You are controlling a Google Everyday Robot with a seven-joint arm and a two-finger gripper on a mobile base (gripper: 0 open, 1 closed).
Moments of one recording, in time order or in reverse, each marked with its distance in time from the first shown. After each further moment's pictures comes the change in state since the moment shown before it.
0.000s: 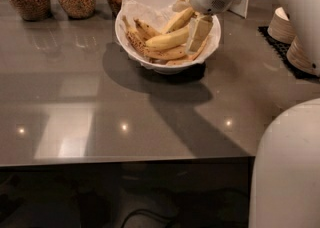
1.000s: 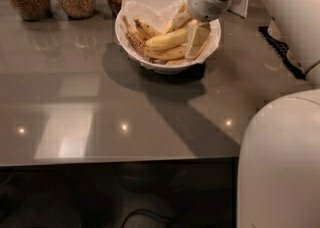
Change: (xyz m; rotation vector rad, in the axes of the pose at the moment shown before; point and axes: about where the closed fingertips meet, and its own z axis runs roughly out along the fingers) arm 0.016 0.005 0.021 -0.071 0.068 -0.027
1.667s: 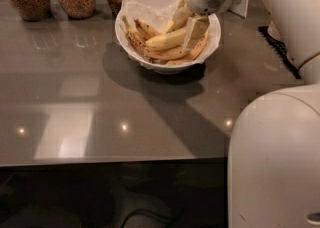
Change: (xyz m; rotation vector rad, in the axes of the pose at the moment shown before) arm -0.001 -0.014 -0.009 0.019 0.009 0.006
